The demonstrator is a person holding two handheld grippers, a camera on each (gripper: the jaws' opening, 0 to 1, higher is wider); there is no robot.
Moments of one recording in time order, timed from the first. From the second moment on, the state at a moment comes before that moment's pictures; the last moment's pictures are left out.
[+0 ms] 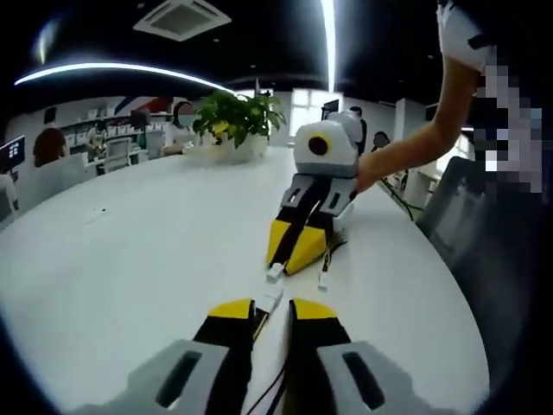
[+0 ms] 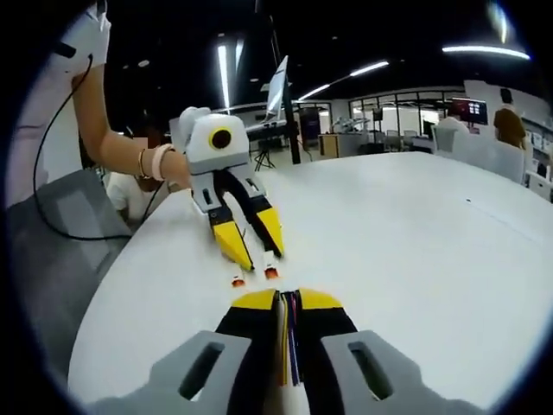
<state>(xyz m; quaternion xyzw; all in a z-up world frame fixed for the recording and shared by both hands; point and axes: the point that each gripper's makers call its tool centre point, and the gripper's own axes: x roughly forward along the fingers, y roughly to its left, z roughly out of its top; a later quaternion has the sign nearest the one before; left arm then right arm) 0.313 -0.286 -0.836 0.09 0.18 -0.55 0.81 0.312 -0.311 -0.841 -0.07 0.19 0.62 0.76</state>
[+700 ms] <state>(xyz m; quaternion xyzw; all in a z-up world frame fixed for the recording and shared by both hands) 0.313 -0.295 -0.839 0.11 0.16 -0.56 0.80 0.313 -0.314 -0.842 -0.07 0.19 0.62 0.76</state>
